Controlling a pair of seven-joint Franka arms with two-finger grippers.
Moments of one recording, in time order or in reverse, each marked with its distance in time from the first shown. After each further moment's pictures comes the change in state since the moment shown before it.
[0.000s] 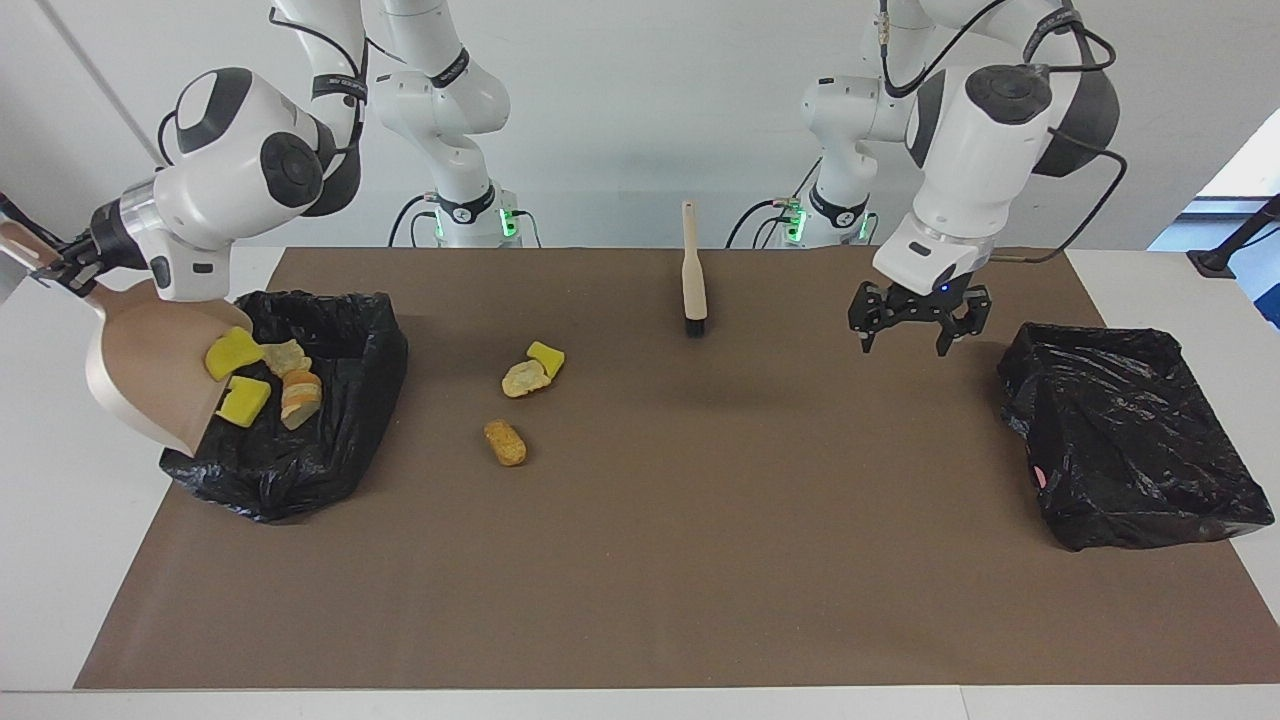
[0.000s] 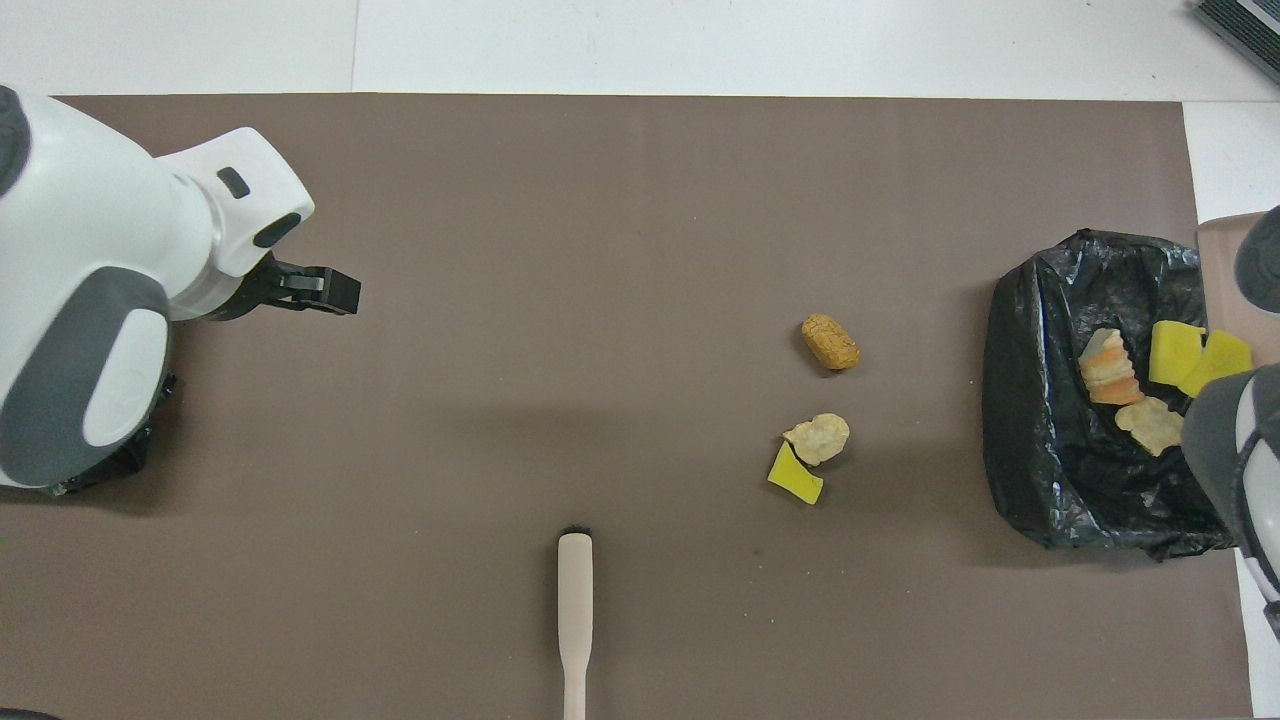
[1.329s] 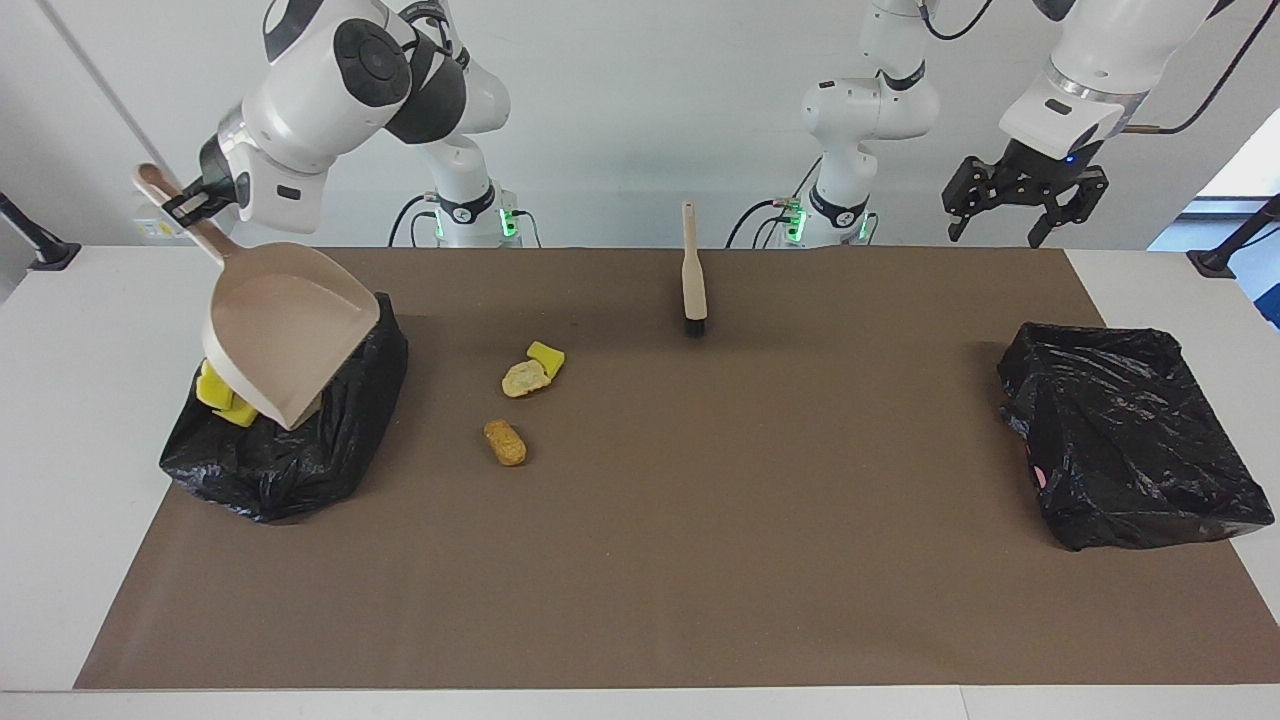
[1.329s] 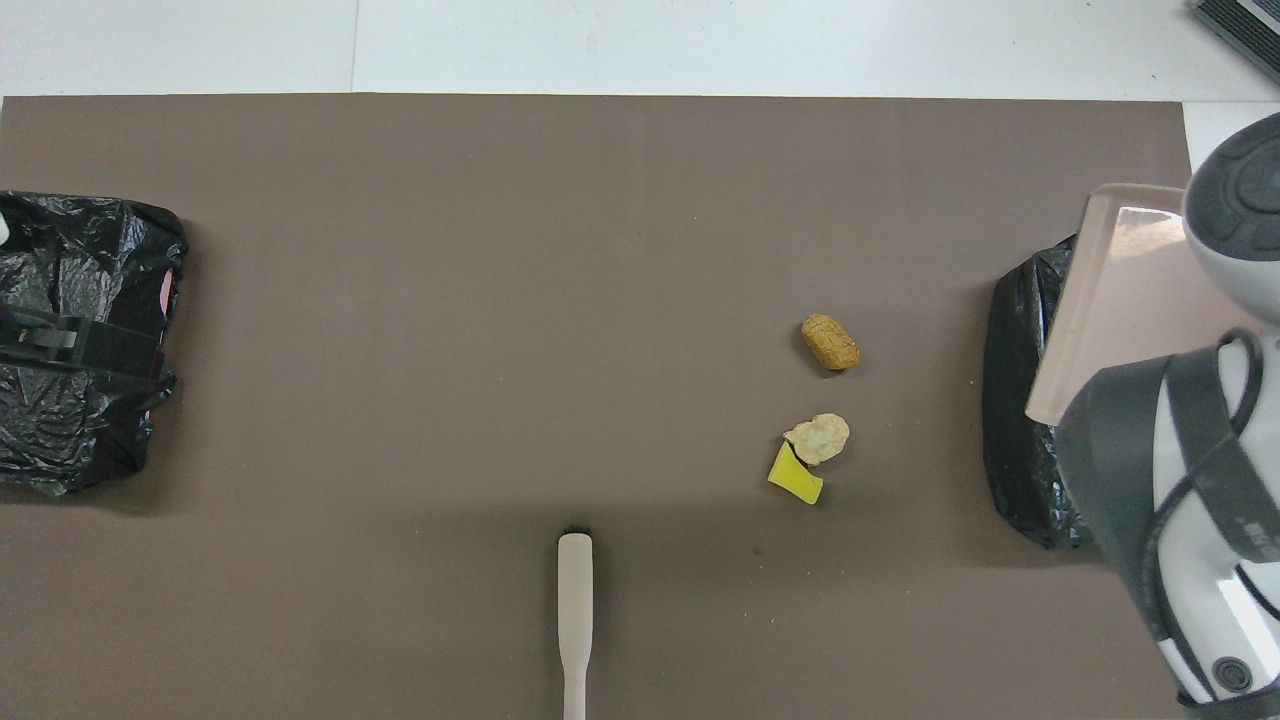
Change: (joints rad) left arm 0.124 -0.128 0.021 0.123 -0.080 -0.324 0.176; right arm 0.043 -0.035 0.259 0.213 0.415 -0.439 0.243
